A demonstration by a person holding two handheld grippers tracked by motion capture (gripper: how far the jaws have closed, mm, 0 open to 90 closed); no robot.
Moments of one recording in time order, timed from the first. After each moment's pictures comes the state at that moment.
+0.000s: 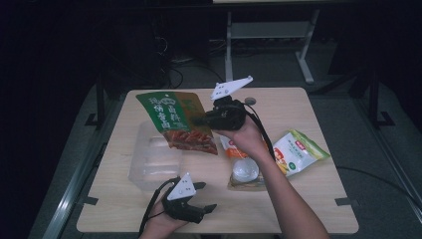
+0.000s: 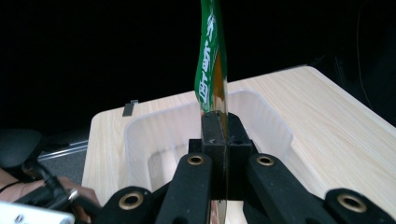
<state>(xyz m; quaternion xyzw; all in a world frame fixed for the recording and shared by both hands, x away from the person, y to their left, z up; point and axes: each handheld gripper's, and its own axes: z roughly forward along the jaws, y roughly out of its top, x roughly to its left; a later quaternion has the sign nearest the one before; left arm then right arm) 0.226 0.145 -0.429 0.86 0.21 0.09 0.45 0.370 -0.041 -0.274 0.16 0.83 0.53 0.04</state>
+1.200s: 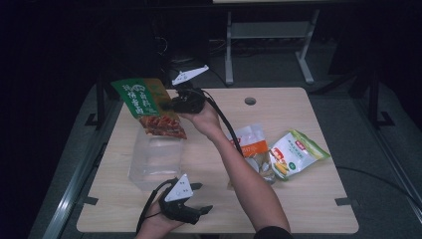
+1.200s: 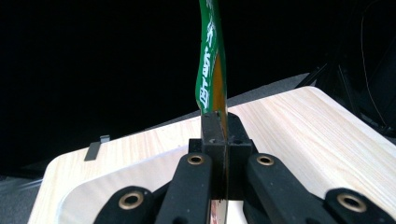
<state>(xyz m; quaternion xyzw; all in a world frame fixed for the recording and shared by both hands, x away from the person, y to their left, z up) 0.227 0.154 -0.435 0.87 0.20 0.09 0.44 0.446 0.052 -0.300 0.18 0.82 0.55 0.03</state>
